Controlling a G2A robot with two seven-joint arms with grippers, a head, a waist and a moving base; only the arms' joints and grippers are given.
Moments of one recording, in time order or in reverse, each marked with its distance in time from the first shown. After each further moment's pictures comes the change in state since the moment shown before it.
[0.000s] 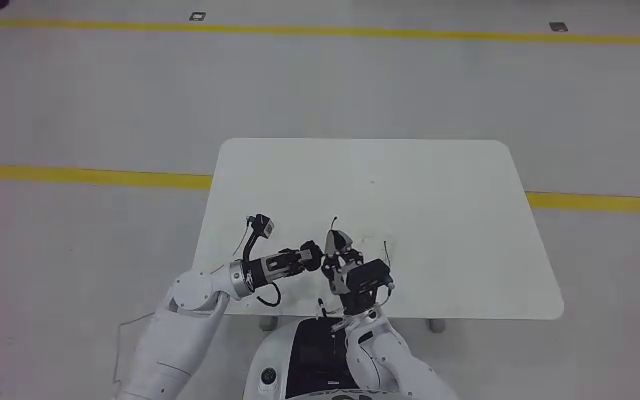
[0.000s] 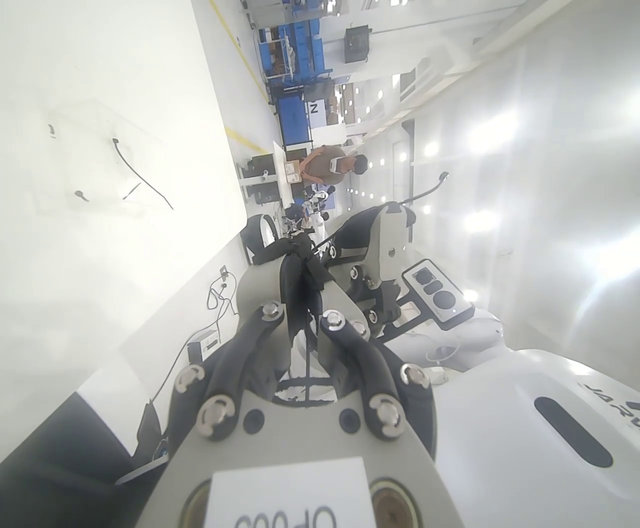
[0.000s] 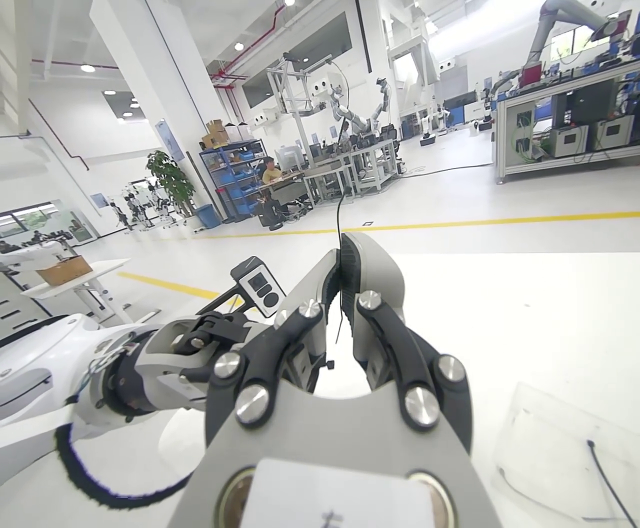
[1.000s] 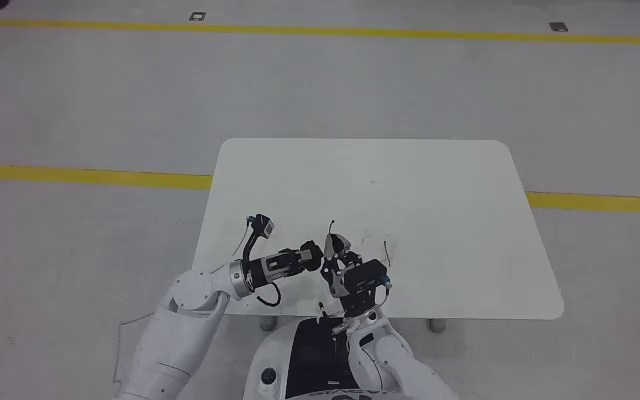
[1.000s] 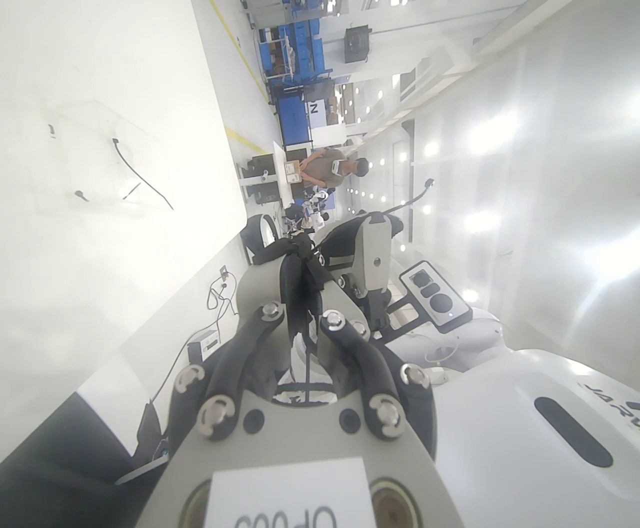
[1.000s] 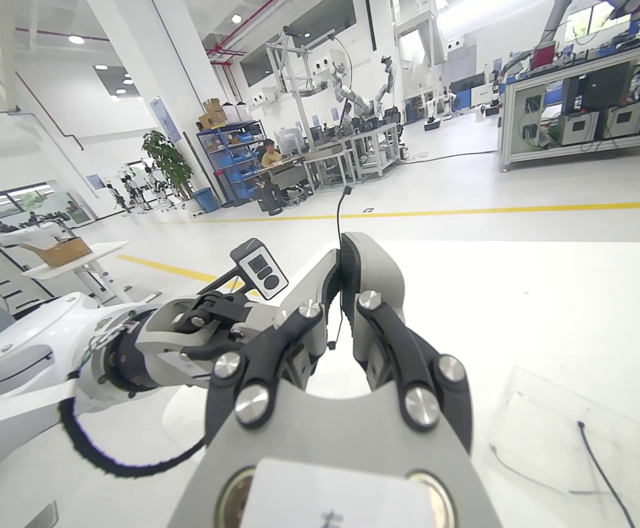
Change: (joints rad) left arm 0.000 0.000 0.000 0.000 0.000 0.000 0.000; right arm -0.020 0.007 0.009 -0.021 -0.022 -0.004 0.060
